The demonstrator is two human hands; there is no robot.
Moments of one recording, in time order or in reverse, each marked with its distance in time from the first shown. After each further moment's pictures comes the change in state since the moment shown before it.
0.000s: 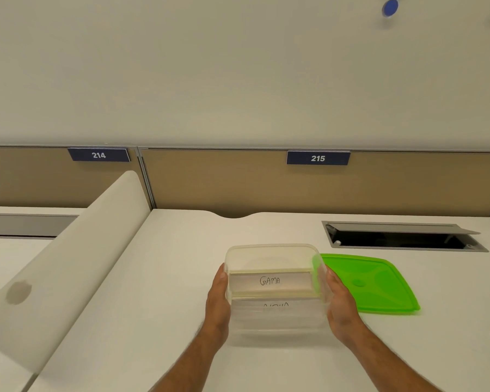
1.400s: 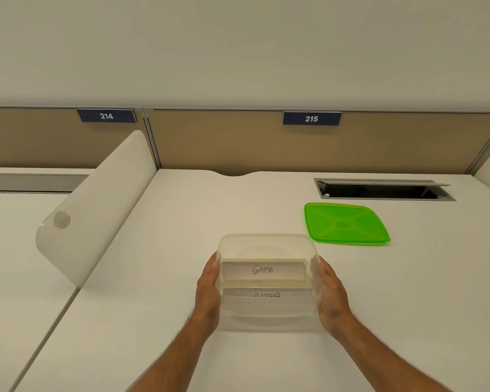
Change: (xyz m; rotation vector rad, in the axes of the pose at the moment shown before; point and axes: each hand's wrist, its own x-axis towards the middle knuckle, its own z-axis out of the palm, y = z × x) left_hand -0.138 -0.022 -0.054 0.005 -0.016 -0.026; right_hand -0.145 0.050 -0.024 -0.044 0.126 0.065
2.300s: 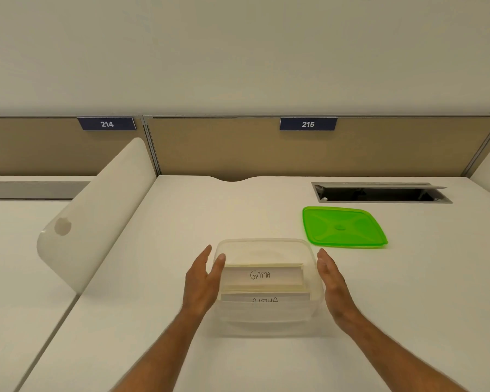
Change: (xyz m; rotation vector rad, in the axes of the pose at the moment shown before) left_hand 0.006 0.037 -0.008 0.672 0.090 0.142; right_hand -0.004 -0.029 -0.010 -0.491 -0.104 -0.168
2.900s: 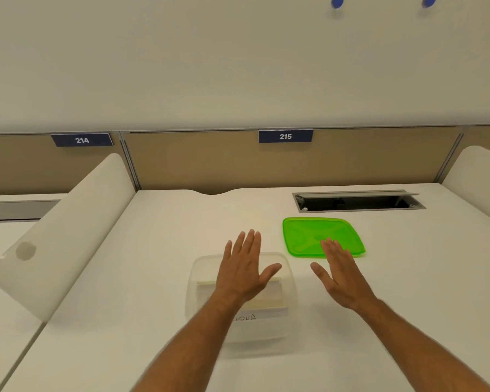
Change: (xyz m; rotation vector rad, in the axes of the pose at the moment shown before) left_hand 0.020 0.074 0.105 0.943 -0.178 0.591; right_hand 0.052 -0.012 -0.091 -0.995 -0.039 -0.318
